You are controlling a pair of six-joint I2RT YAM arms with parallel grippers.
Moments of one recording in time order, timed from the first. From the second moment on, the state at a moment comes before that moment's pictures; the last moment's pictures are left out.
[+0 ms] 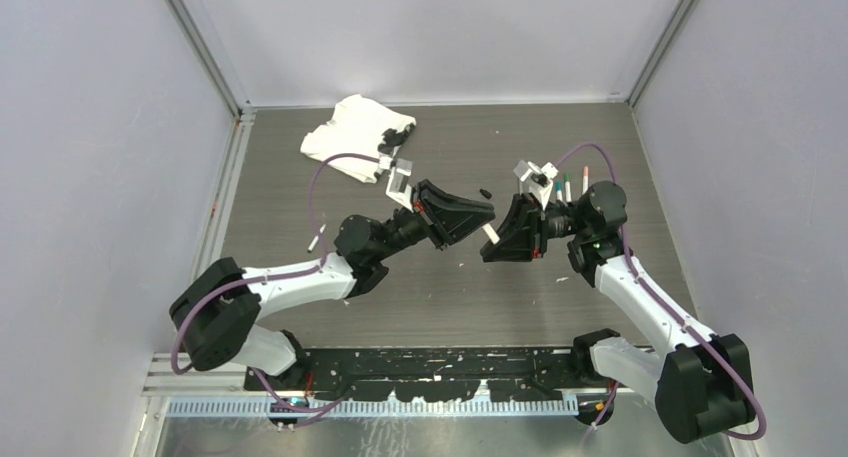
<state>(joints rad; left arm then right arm) -0.94 1.40 0.72 1.21 0.36 -0.77 0.25 1.04 0.61 0.71 -1.48 0.74</state>
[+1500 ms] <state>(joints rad) -1.05 1.57 0.77 1.30 0.22 -0.66 0.17 1.01 0.59 0.68 -1.57 0.74</state>
